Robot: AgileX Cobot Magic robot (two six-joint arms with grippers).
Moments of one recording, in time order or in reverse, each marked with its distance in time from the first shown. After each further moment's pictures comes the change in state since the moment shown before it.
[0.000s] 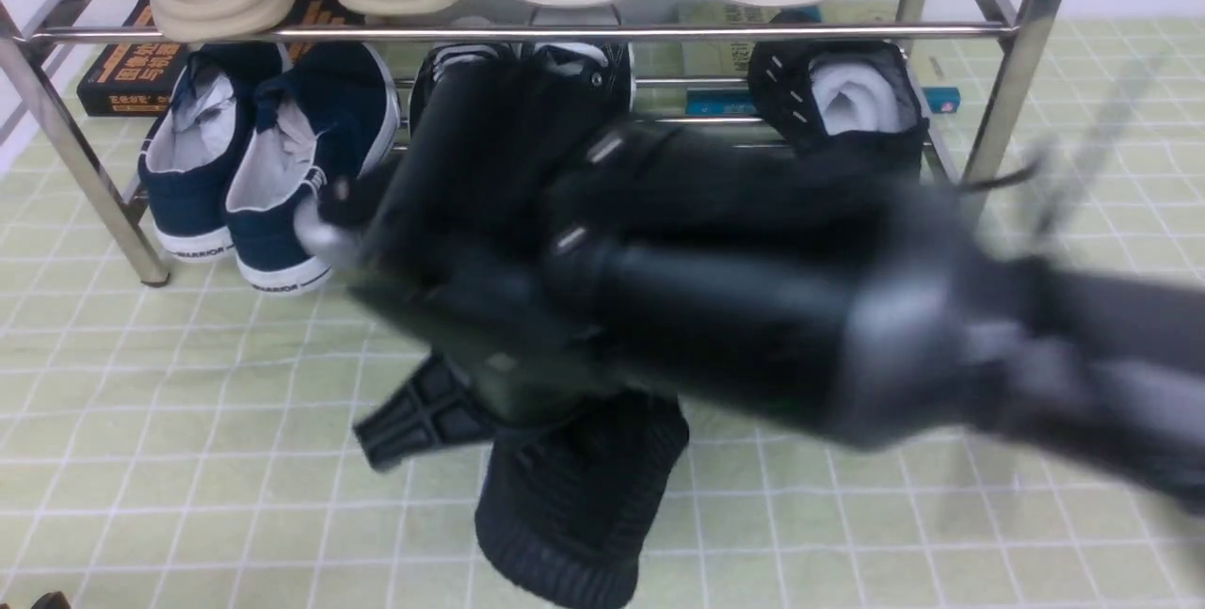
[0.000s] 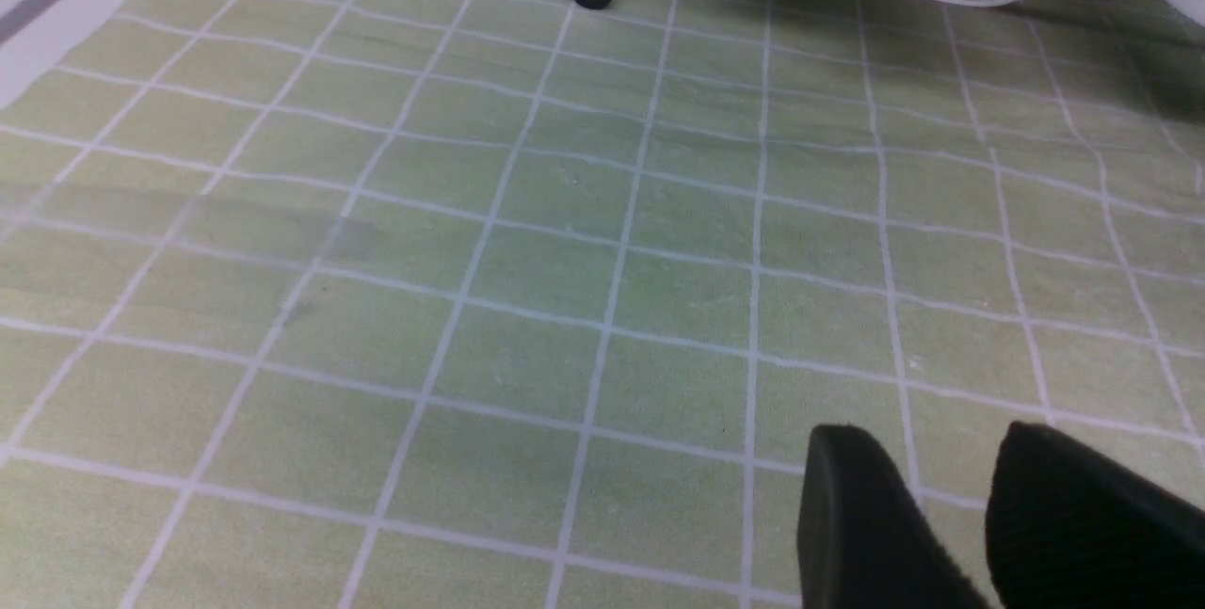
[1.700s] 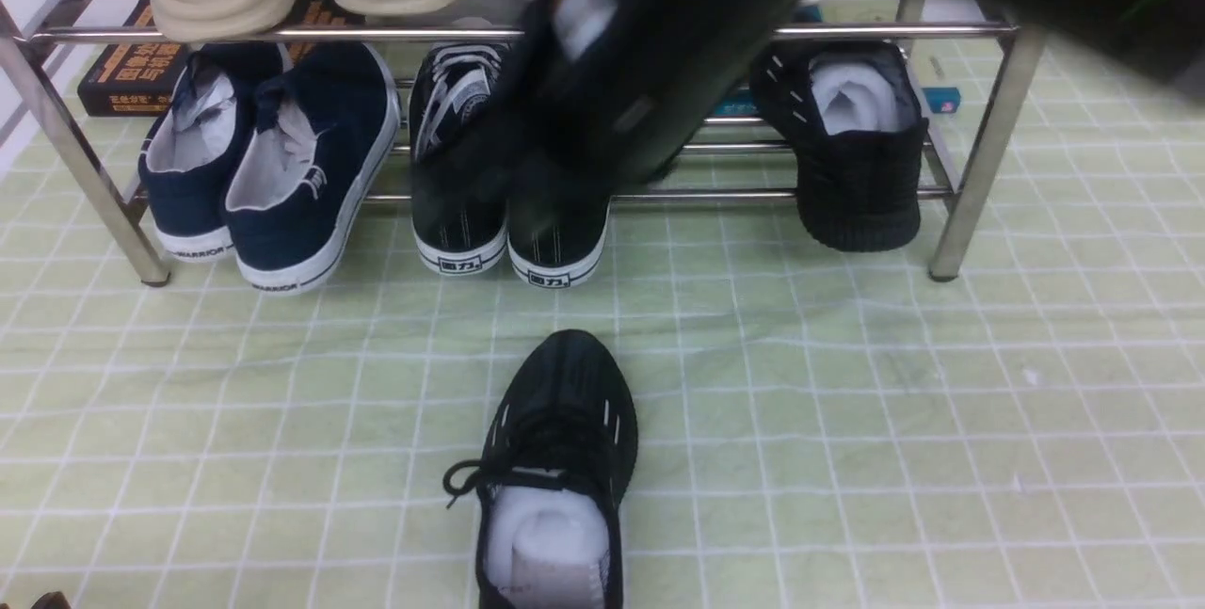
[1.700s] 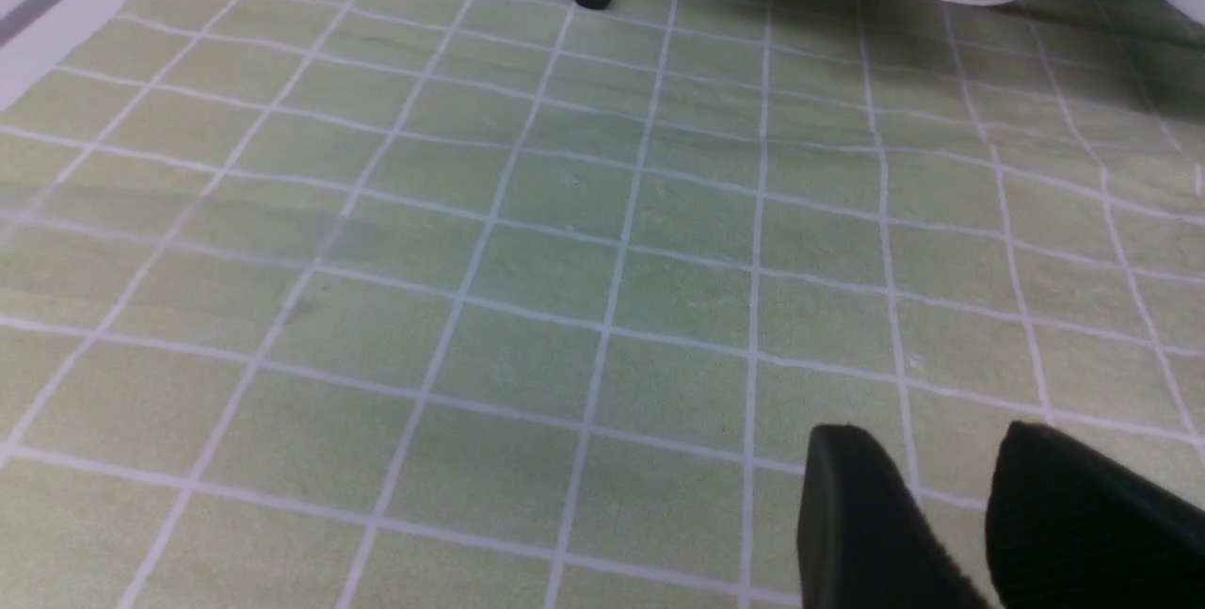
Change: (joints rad) right arm -0.256 -0.184 -0.179 0.301 -0.003 -0.412; left arm 0.000 0.000 0.000 0.000 0.000 0.000
